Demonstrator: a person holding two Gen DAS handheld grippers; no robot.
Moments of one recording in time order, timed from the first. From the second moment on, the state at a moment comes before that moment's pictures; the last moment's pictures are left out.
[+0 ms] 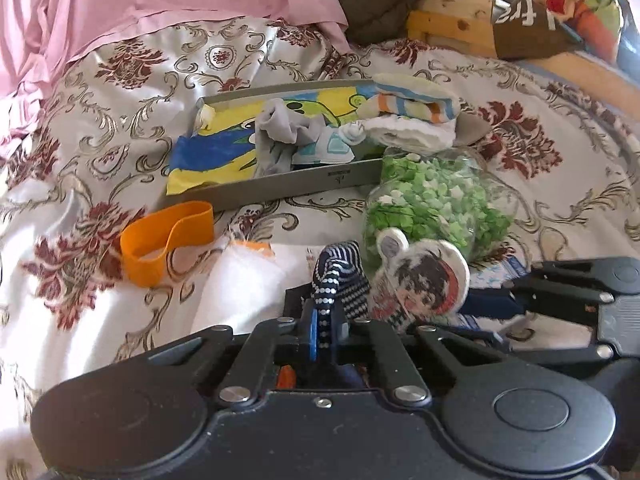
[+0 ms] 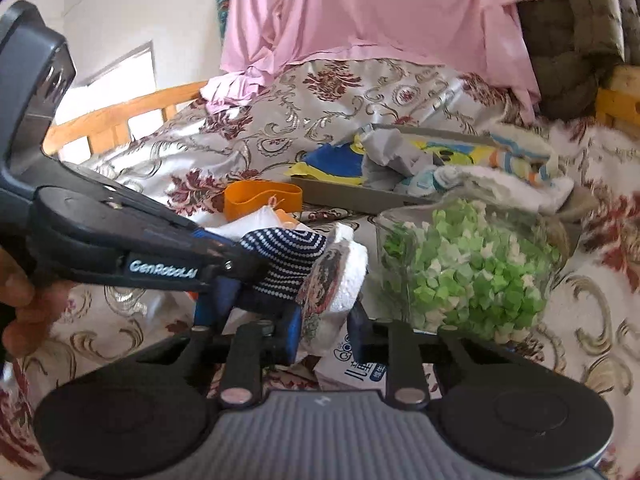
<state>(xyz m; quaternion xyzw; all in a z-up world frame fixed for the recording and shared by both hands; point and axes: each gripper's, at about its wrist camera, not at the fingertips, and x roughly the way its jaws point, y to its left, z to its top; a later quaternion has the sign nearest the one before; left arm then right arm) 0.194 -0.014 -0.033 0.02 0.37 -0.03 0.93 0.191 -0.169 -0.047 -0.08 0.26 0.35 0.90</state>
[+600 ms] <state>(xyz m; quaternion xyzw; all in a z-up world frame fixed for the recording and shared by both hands) 0.123 -0.017 -0.028 0.06 0.35 -0.02 0.93 0.126 -0.161 -0.034 -0.22 0.15 0.33 0.91</state>
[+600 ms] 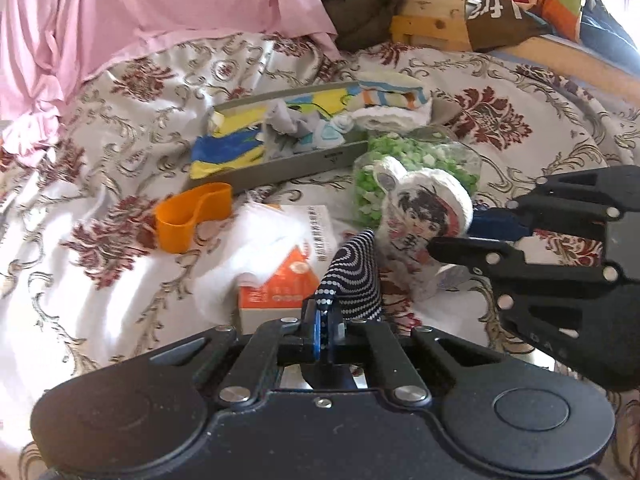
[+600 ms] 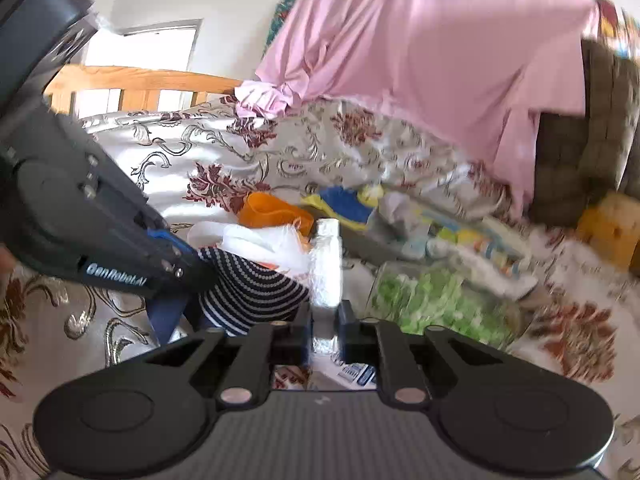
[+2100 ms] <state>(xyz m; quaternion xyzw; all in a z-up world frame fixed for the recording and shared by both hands) 0.351 -0.024 0.067 0.05 0.18 0.05 0.98 0.363 -0.191 0.004 -0.02 0.14 0.26 0.95</state>
